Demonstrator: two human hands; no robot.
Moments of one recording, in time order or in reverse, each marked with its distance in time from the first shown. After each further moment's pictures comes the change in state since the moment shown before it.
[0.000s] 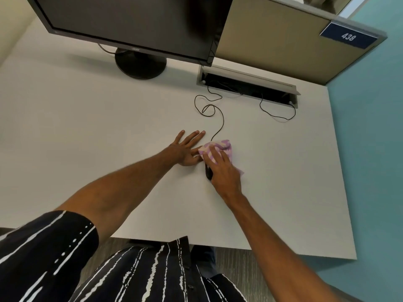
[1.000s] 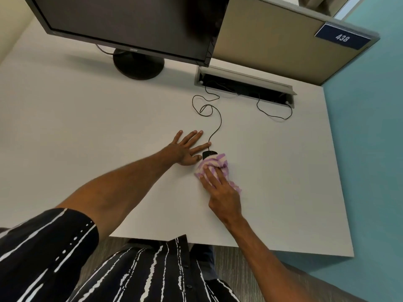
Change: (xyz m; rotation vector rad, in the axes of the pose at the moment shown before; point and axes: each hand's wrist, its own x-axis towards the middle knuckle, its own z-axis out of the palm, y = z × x) left_hand -0.003 0.002 0.000 -0.029 0.025 0.028; right_hand -0.067 -0.005 0.021 -0.044 0.039 -0.121
